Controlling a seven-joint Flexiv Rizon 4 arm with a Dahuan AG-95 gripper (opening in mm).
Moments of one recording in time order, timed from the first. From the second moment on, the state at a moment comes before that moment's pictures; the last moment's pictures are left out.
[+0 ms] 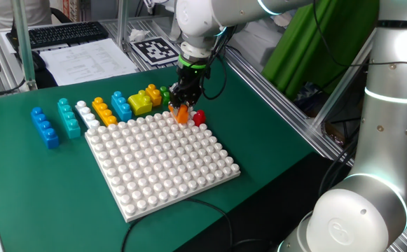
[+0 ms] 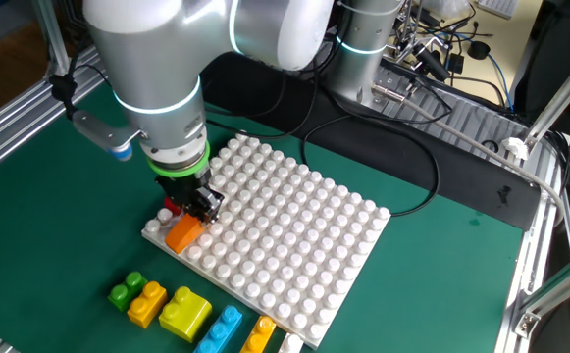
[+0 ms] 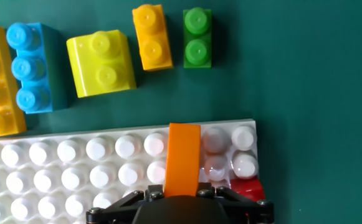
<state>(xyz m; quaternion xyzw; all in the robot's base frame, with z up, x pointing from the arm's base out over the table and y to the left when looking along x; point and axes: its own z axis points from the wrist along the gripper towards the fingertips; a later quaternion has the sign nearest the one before) 0.581 -0.054 0.071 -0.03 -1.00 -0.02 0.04</state>
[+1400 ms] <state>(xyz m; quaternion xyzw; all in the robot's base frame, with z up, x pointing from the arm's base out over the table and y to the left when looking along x) 0.578 -0.062 0.068 0.00 -1.00 -0.01 0.04</state>
